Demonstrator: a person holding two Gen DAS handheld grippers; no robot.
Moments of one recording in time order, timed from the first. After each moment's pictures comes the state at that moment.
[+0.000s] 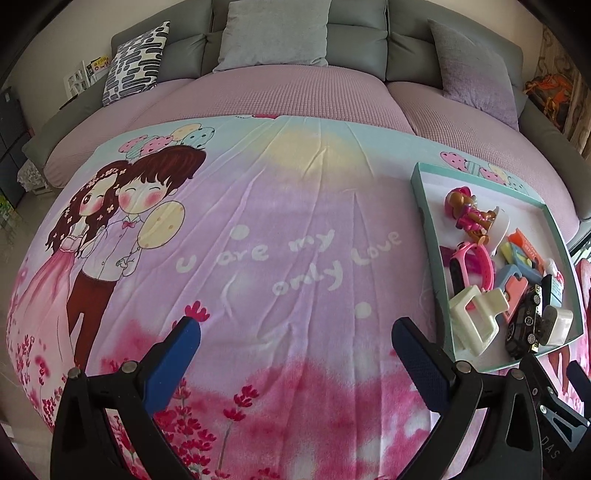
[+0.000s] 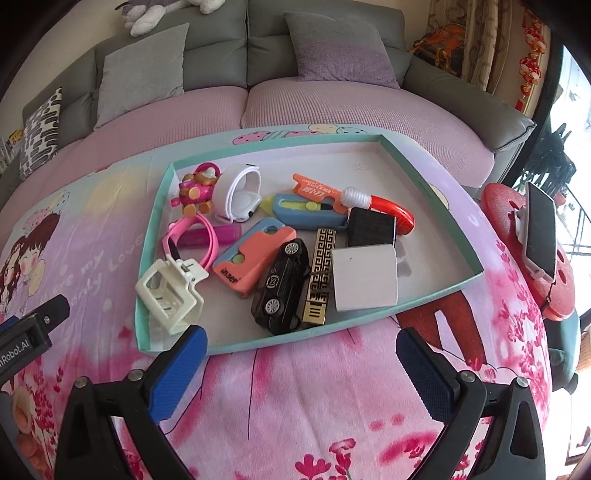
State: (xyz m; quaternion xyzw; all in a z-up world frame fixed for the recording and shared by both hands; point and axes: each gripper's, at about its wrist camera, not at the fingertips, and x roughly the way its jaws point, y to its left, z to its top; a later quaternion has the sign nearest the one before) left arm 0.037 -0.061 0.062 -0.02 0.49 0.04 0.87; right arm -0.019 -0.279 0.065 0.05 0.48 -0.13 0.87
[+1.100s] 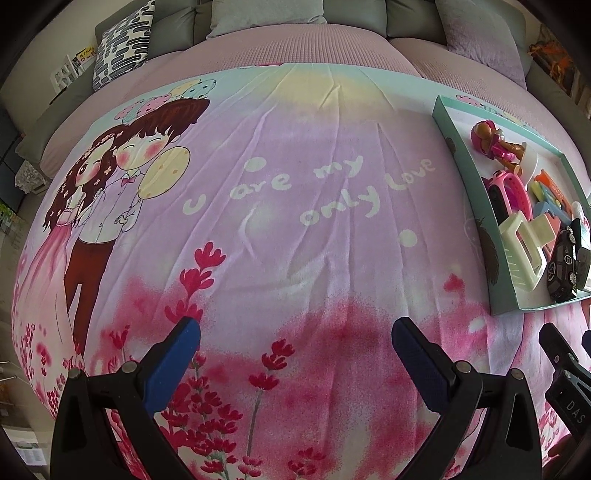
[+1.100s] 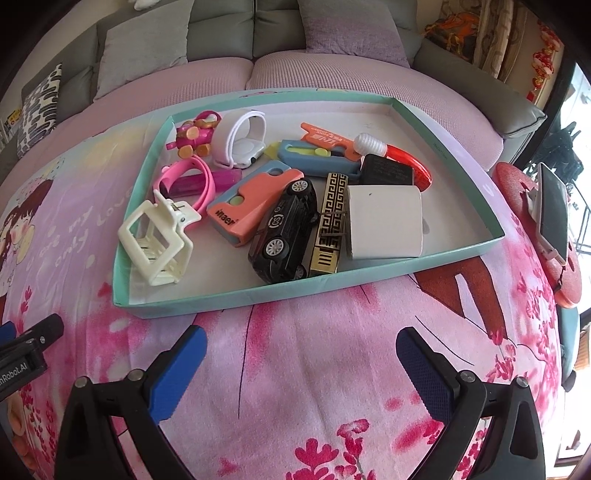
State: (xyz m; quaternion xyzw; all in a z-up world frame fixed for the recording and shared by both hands) left arm 0.028 -0.045 0.025 0.02 0.55 0.04 0.83; right arm -0.019 -0.281 0.036 0.04 0.51 -0.12 0.85
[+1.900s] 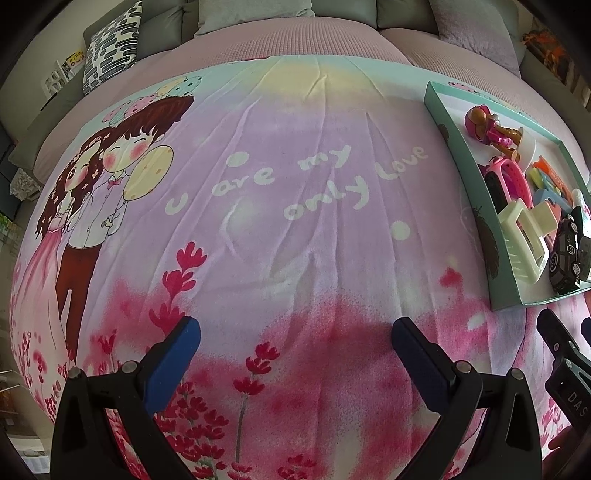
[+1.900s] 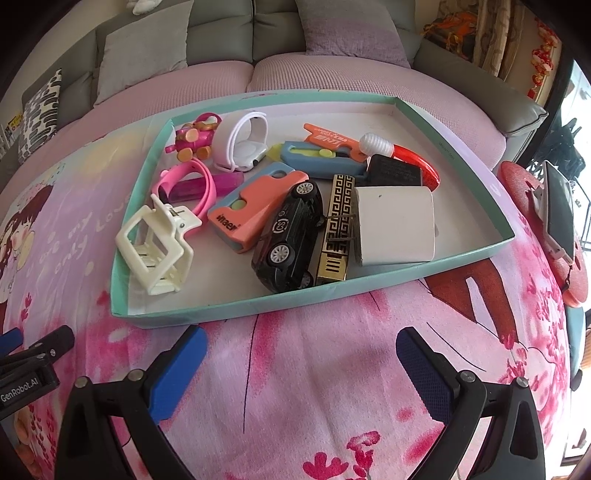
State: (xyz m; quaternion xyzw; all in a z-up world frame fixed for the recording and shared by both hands) left arm 0.029 -0.052 0.021 0.03 0.56 0.03 0.83; right arm -0.008 -0.280 0.023 0.05 0.51 -0.12 0.85
